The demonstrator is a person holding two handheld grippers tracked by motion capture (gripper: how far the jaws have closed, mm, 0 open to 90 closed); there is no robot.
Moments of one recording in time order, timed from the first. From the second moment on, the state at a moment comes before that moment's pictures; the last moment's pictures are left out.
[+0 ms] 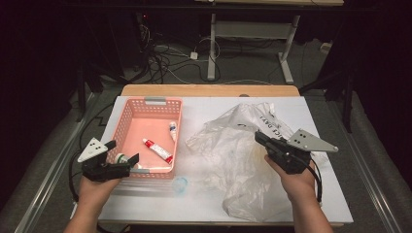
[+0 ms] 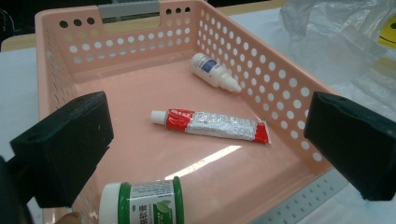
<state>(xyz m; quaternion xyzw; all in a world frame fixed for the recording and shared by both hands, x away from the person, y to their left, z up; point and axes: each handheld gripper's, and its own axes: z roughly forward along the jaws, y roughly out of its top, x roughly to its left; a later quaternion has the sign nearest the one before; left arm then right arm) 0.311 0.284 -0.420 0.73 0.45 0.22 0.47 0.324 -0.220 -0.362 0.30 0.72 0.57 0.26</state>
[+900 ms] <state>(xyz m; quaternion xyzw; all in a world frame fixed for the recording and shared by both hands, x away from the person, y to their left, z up) 0.349 0.261 -0.402 0.73 0.46 0.19 0.47 0.325 -0.222 -0.364 0.31 0.72 0.57 0.25</state>
